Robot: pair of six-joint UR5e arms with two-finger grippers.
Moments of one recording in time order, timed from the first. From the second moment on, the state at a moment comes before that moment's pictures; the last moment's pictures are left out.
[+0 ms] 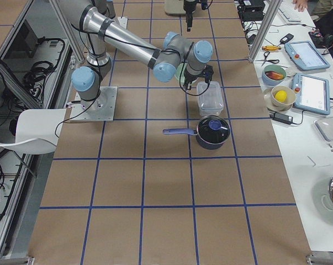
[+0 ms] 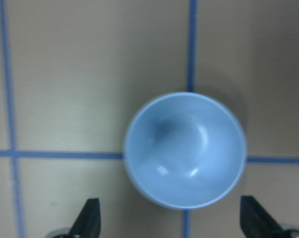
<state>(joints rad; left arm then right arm) -1.80 -1.87 -1.49 -1.34 1.59 -0.20 1.24 -1.36 1.71 -1.72 -1.35 -0.26</state>
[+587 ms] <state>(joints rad) -1.52 -1.60 -1.50 -1.54 1.53 0.23 1.58 -1.35 1.71 -1.95 -1.36 0.12</state>
